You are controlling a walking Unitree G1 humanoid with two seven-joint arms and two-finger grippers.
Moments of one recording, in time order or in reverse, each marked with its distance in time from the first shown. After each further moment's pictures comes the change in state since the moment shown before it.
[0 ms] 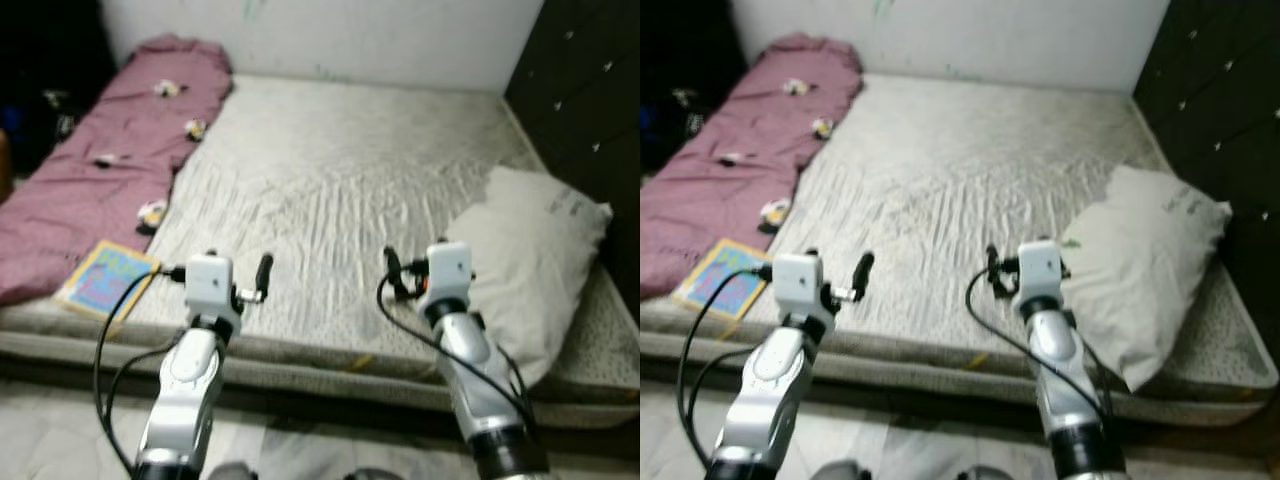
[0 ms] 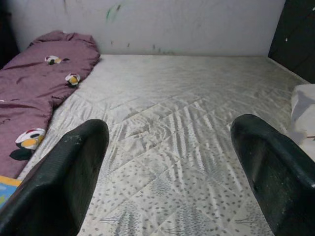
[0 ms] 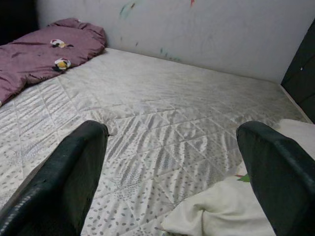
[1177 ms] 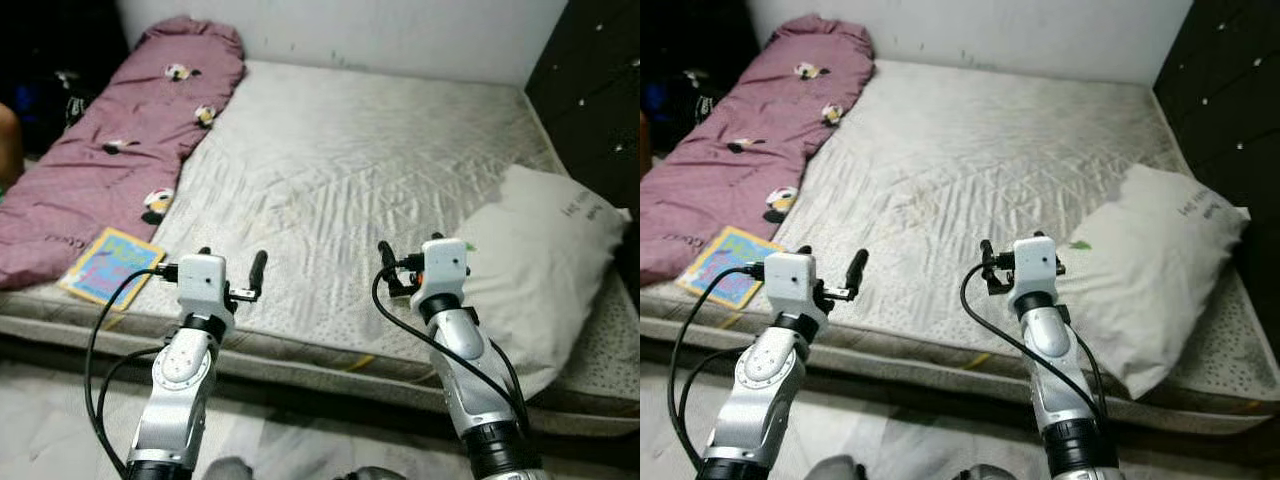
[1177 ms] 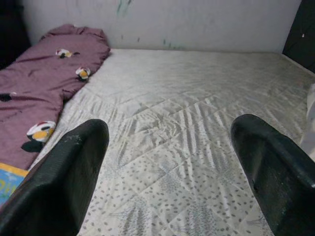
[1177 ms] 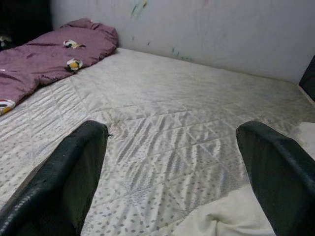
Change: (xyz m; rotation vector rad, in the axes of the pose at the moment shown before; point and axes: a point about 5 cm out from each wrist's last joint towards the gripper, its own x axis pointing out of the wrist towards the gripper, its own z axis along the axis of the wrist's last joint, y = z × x) left arm -0.001 0.003 0.000 -0.001 -0.004 -0.007; right arm 0.003 0.005 0.003 0.018 -0.012 0.010
